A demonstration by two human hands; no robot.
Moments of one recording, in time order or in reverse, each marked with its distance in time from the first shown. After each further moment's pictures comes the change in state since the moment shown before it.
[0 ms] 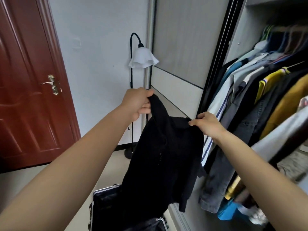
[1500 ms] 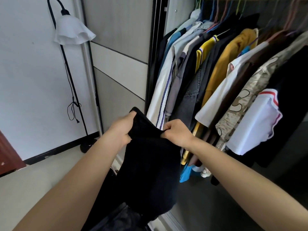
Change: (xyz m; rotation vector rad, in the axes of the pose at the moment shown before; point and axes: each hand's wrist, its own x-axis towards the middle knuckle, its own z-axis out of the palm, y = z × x) left_hand 0.000 -0.125 0.118 -0.102 -0.139 -0.464; right_hand -0.047 0.097 -0.032 -0.219 -0.061 0.058
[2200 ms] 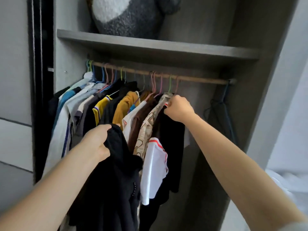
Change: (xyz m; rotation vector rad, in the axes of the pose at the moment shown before) left_hand -0.042 0.067 0.216 -0.042 -0.556 0.049; right_hand -0.072 -0.026 -0.320 -0.652 0.858 0.236
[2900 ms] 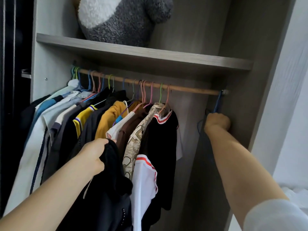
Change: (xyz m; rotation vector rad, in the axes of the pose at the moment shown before) left_hand 0.044 -0.014 0.045 0.024 0.077 -0.069; right_hand 0.058 0.159 -0.019 -0.651 0.070 0.491
